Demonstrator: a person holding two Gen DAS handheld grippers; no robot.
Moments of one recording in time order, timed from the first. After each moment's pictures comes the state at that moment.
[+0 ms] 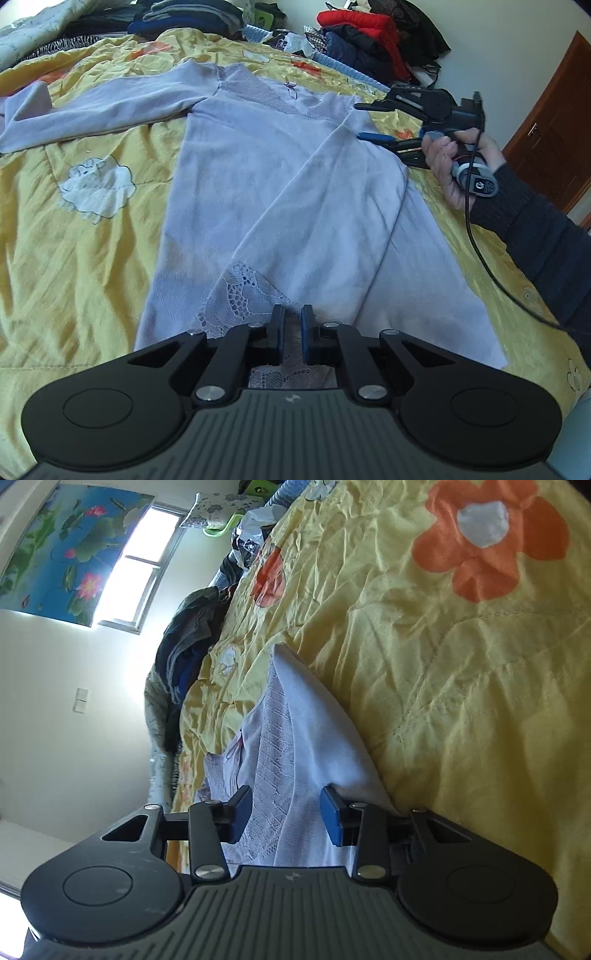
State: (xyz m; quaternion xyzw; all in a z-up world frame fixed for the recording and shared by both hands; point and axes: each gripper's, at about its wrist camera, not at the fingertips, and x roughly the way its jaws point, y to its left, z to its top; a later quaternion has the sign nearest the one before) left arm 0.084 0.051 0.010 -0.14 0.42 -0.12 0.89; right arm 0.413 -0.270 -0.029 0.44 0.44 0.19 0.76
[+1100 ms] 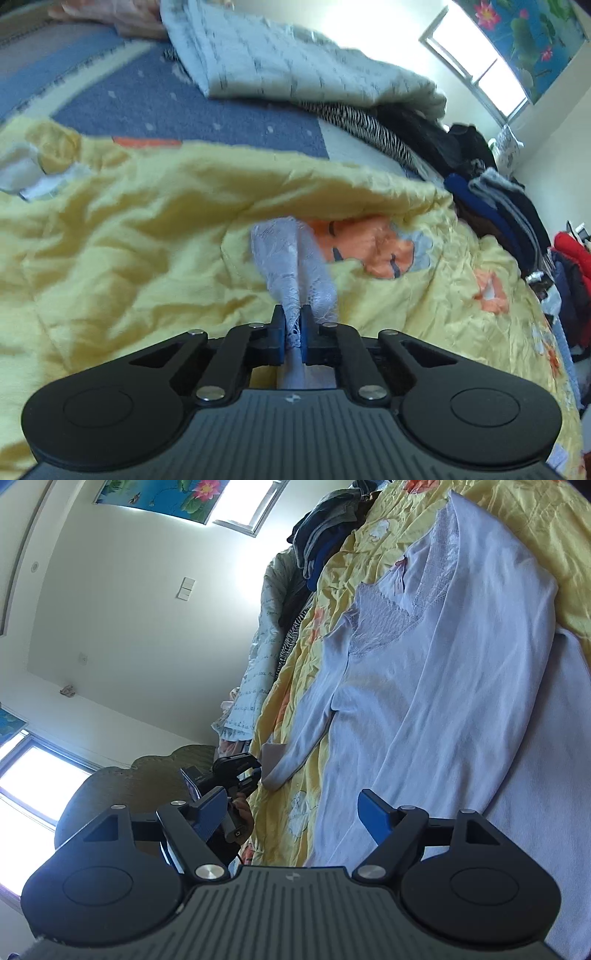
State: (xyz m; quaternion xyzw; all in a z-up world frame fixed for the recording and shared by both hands) left arm 0.232 0.358 0.016 -0.35 0.29 0.26 0.85; right arm 0.240 -0.212 0.024 0.39 0.44 0.40 0.70
